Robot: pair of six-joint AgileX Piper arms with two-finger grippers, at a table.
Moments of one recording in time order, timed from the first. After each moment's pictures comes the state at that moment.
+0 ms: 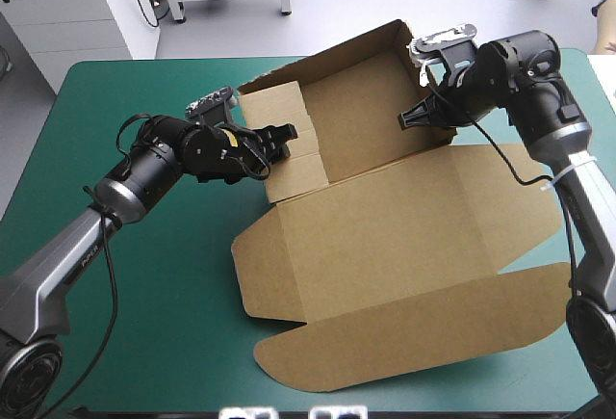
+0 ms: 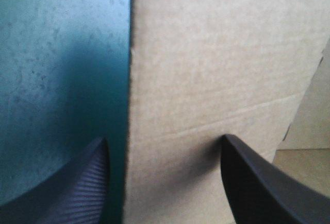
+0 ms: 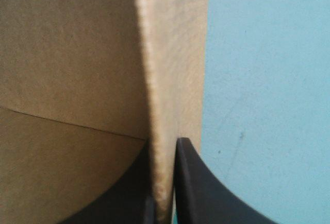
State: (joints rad) left arm -0.49 1.58 -1.40 -0.16 0.76 -0.65; right arm 0.29 1.66 -1.87 -0.02 1.24 -0.05
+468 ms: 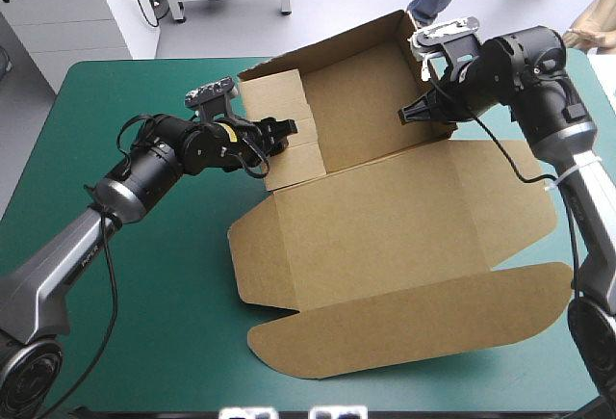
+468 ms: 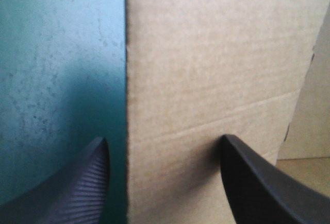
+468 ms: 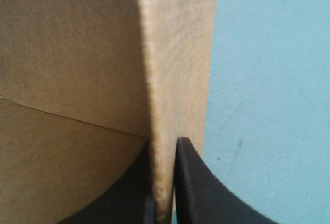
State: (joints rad) left arm -0.49 1.58 -1.40 -0.09 0.68 -0.59; right arm 0.29 1.65 -1.90 -0.01 1.24 -0.05
